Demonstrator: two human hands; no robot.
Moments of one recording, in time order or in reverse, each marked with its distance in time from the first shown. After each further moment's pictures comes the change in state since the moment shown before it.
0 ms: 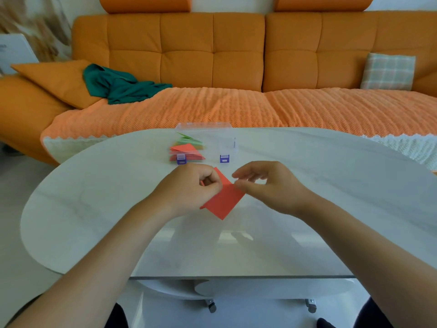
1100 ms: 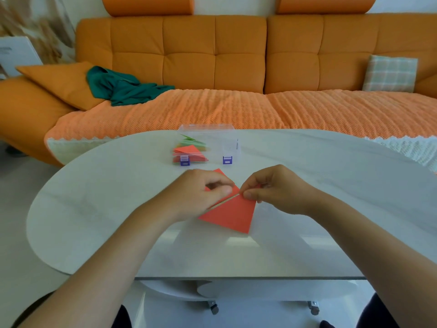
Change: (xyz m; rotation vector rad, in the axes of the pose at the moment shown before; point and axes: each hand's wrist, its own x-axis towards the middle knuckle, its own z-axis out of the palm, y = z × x) left_hand -0.006 0.003 0.000 -0.060 -0.097 0.073; right_hand 0.002 0.002 -0.010 0.062 -0.202 0.057
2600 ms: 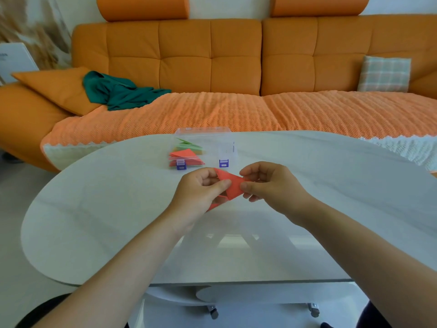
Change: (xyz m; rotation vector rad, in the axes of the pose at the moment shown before) left_hand 0.015 -0.003 0.034 -0.669 0.241 -0.223; right_hand -0.003 -0.008 0.012 0.399 0.250 0.129
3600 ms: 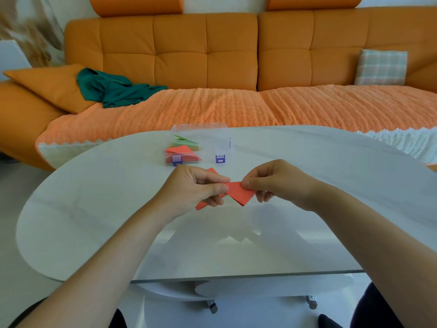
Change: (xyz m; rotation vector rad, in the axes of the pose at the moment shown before) left_hand -0.006 0.014 -0.016 0.109 -0.201 0.089; right_hand 0.004 -0.004 -0.026 -0.183 -0.240 0.109
